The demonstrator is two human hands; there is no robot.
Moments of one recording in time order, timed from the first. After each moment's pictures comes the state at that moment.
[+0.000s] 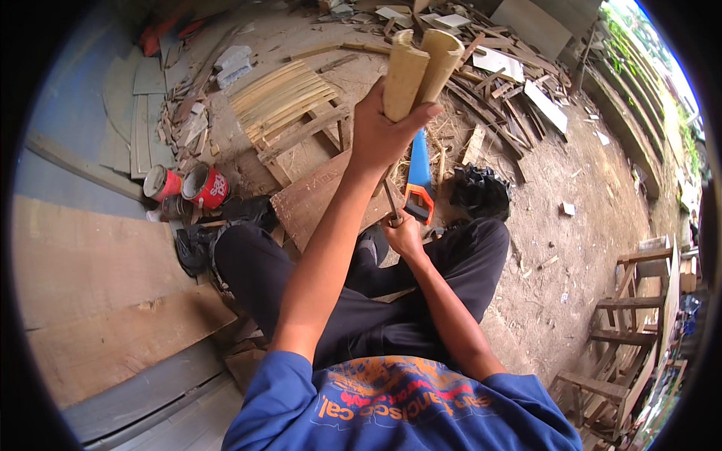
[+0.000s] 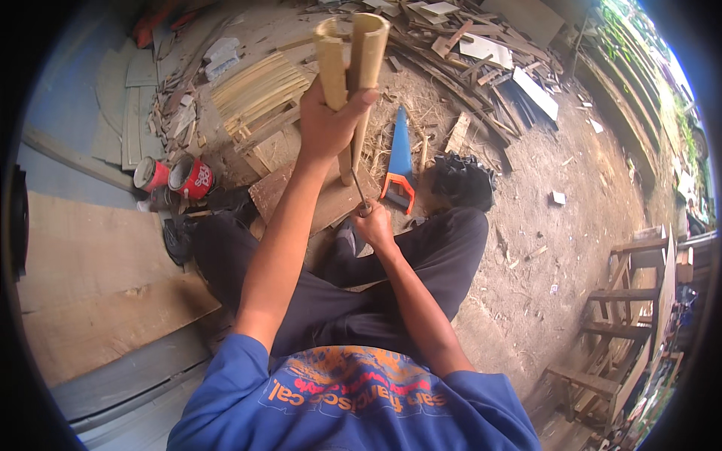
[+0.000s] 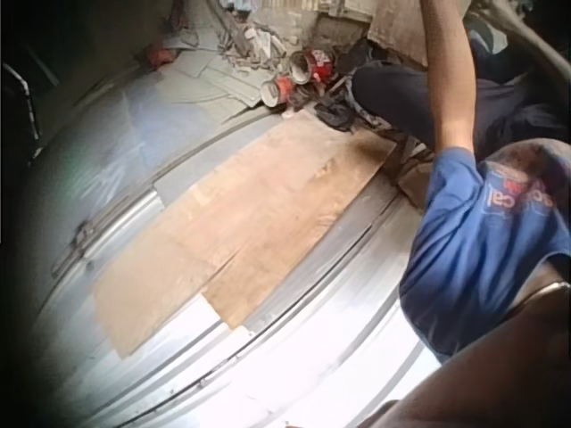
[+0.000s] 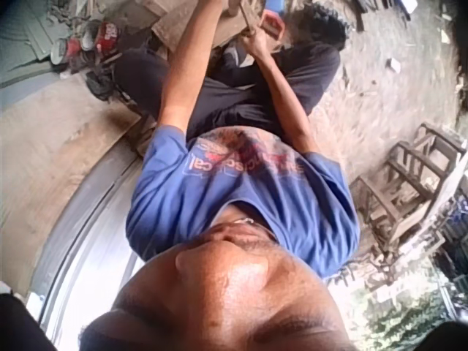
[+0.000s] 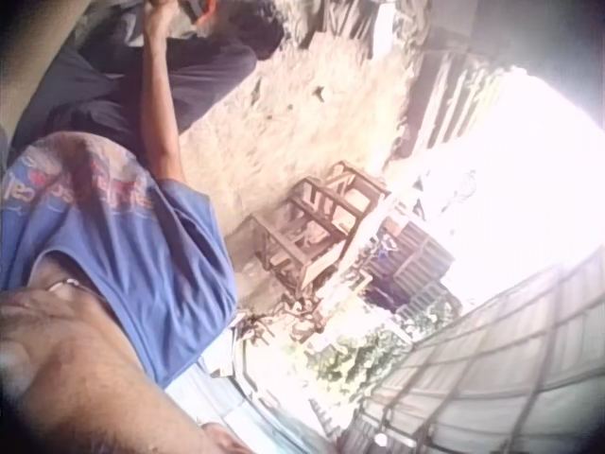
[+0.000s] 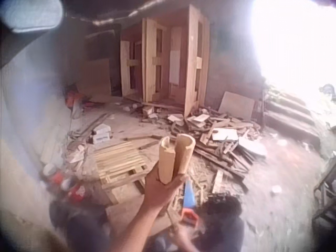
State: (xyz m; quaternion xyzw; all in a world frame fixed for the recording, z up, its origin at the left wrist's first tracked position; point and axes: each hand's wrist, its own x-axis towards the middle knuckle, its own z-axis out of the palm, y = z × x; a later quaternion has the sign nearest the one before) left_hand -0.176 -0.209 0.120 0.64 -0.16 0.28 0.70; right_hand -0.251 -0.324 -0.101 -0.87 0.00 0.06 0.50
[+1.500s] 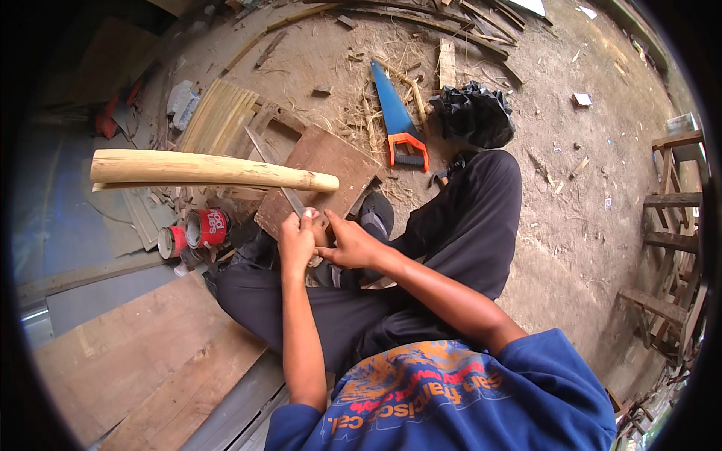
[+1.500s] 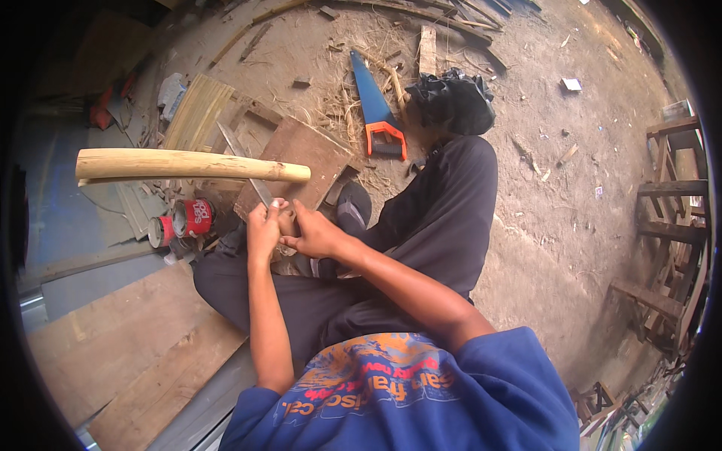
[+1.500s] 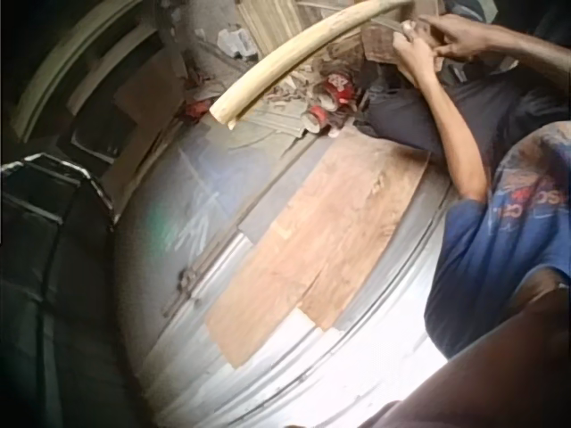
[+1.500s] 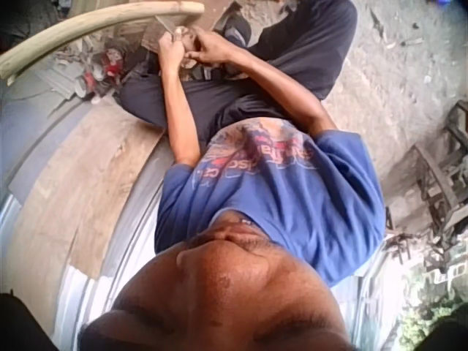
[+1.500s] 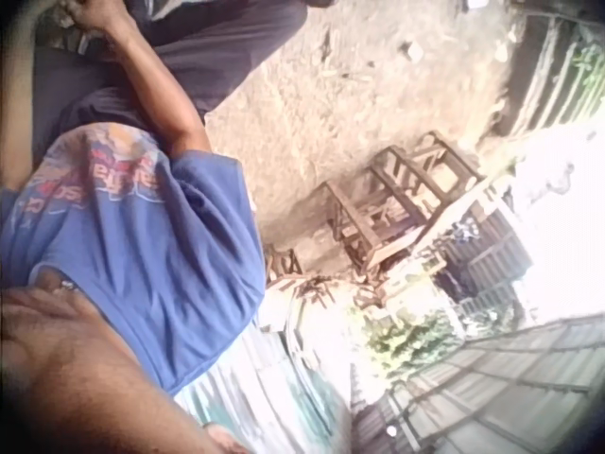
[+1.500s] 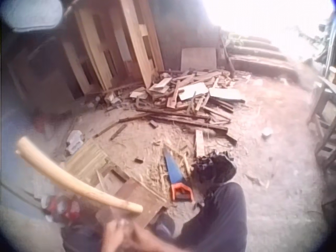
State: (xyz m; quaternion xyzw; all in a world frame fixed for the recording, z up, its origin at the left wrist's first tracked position) left_hand -0.274 -0.133 -0.058 0.87 0.14 -0.05 0.46; right_hand -0.286 -0.282 -0.103 -0.74 -0.19 0.13 0.63
